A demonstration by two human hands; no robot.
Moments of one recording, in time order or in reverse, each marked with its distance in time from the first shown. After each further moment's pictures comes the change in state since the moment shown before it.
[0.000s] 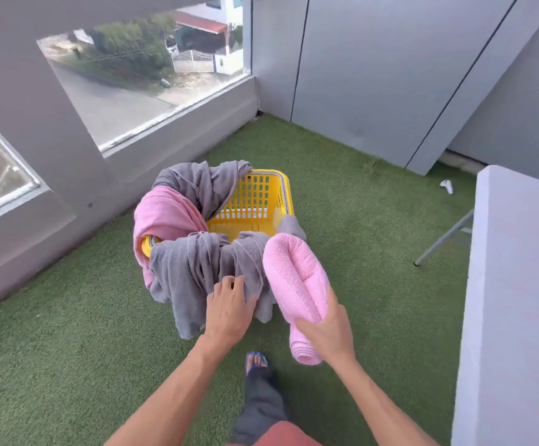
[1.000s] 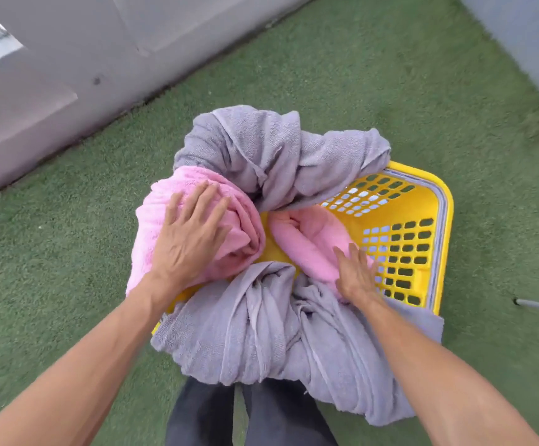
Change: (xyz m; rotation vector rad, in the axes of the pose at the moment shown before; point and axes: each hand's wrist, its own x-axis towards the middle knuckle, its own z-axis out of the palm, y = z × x) left_hand 0.383 -0.292 0.042 0.379 0.080 0.074; right_hand 0.471 -0.096 0.259 -0.948 -0.492 -0.191
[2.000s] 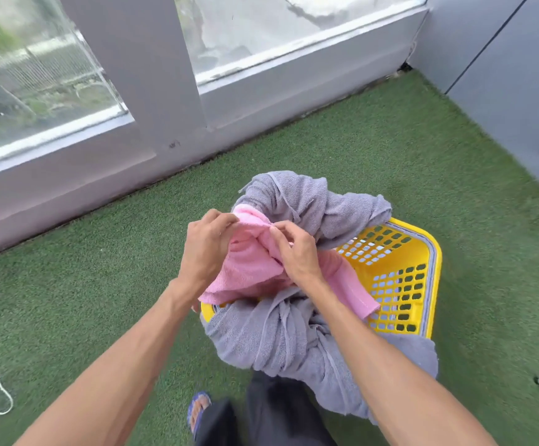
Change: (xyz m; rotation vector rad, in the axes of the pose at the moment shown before) left_hand -0.034 -0.025 -0.126 -0.608 0.310 -0.318; right_hand -0.118 -0.190 -0.150 1.009 0.367 -0.592
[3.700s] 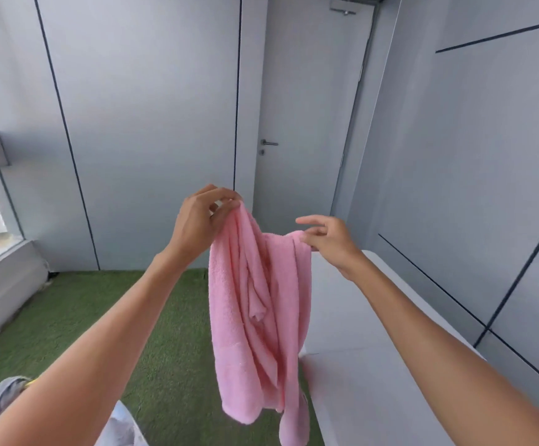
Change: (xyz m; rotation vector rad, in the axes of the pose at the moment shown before) left_hand -0.209 0.714 -0.010 -0.759 -0.315 1.158; right_hand -0.607 -0.165 -0.553 -0.101 1.084 0.116
